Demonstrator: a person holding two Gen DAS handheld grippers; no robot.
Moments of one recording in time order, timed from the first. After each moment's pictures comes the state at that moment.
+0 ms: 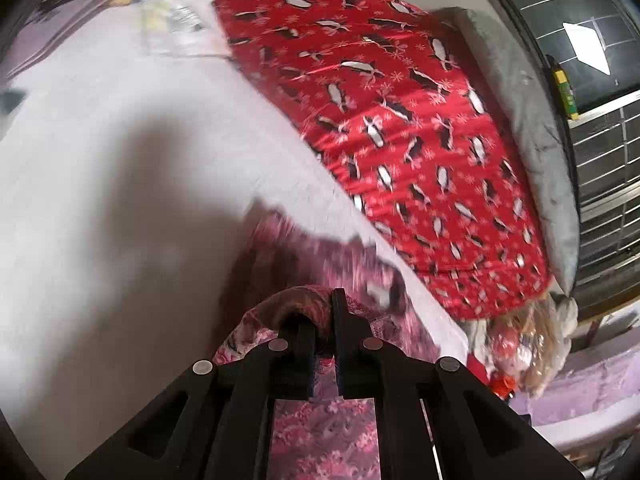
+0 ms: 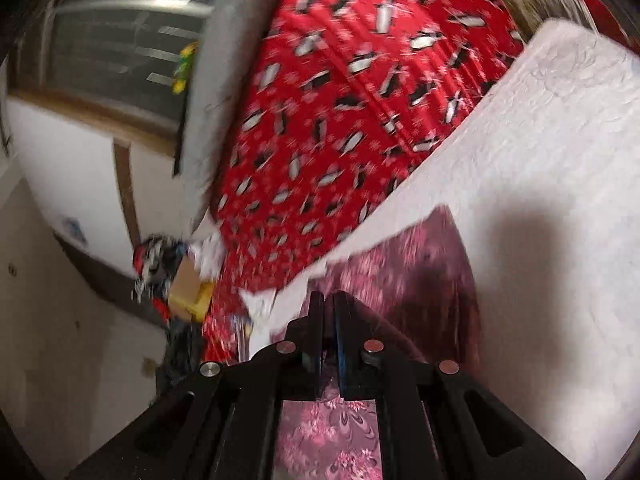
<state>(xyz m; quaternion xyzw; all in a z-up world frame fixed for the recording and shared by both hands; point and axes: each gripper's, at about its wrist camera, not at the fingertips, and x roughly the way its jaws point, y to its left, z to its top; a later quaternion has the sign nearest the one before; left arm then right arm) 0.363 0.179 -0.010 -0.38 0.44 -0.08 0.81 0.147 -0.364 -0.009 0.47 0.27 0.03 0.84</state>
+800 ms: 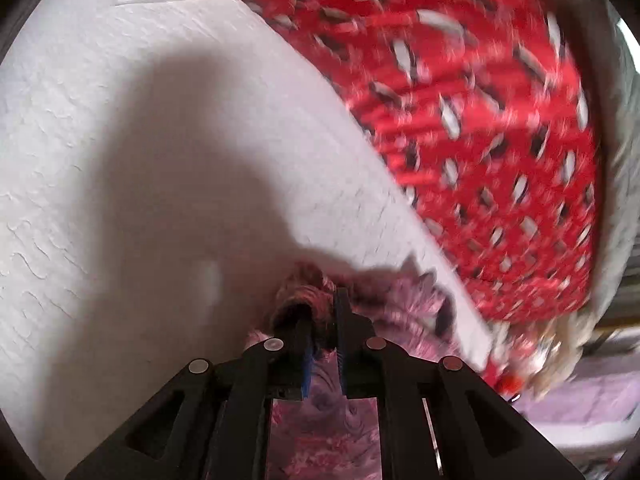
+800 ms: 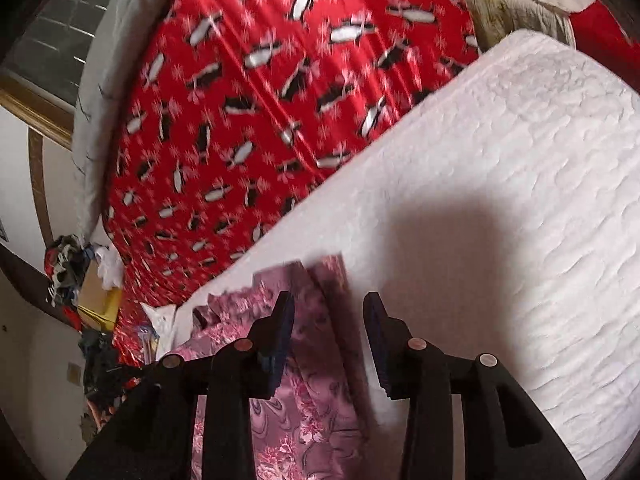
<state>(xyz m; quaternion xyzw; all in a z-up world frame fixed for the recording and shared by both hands) 0.499 0.160 -0.095 -0.38 0.55 -0.08 0.74 0.193 -0.397 -0.061 0.39 0.36 -0.09 0.84</state>
